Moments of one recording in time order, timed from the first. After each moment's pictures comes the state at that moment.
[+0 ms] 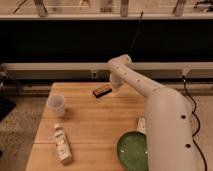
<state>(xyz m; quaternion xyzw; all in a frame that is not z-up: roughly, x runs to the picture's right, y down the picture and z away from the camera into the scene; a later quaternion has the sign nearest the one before) 0.070 0.022 0.964 -0.27 -0.09 -0.18 0.94</state>
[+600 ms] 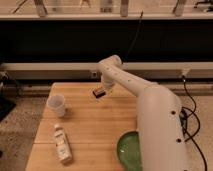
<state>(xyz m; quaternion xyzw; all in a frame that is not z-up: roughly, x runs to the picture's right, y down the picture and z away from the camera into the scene) 0.009 0.026 0.967 -0.27 -0.10 -0.23 0.93</state>
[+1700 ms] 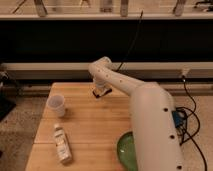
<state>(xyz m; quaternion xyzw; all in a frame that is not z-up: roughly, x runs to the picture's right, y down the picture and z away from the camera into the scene) -0.027 0.038 0.965 -0.28 -0.11 -0.28 0.91</state>
